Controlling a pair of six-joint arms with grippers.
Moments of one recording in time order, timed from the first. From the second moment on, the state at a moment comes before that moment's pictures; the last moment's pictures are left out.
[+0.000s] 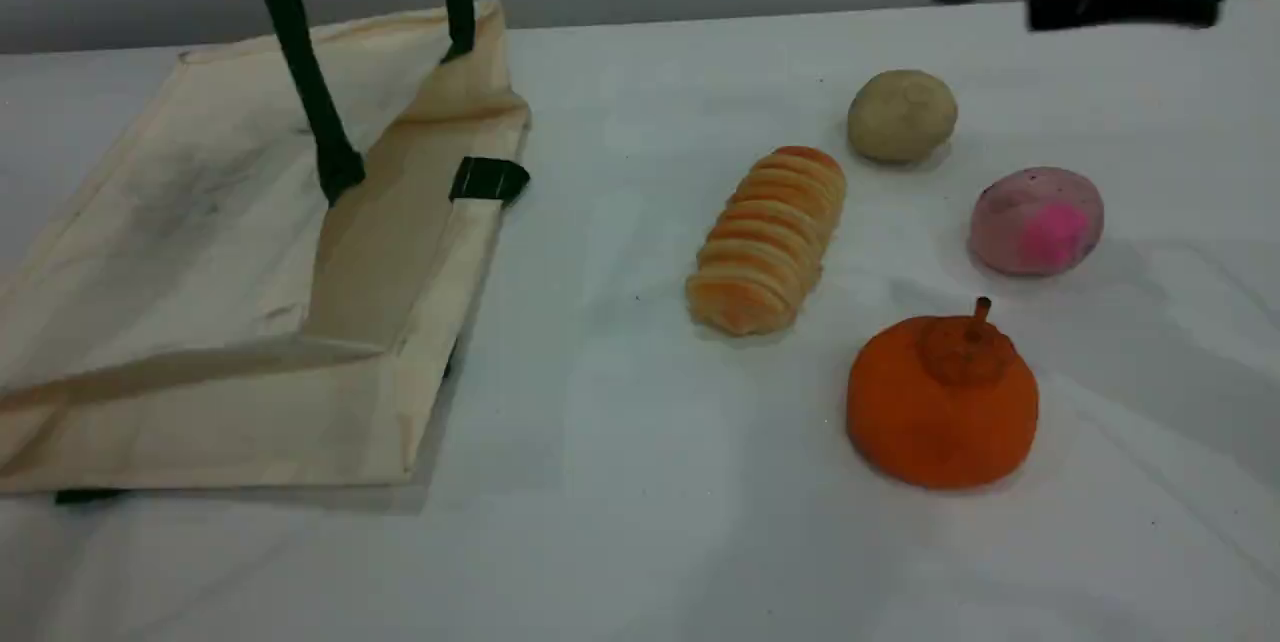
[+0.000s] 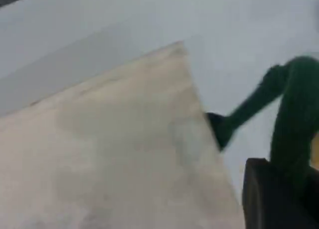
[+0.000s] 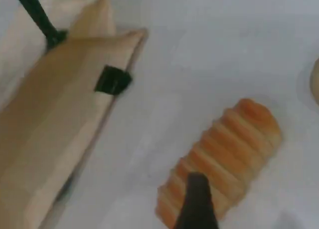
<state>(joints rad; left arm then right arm) -0.18 1.93 -1.74 -0.32 0.99 0.39 0.26 1.73 -0.79 1.75 0.48 -1.57</state>
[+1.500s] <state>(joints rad) -0.23 1.74 -1.92 -0.16 1.22 0.41 0.39 2.05 -0.97 1.74 0.46 -1.57</state>
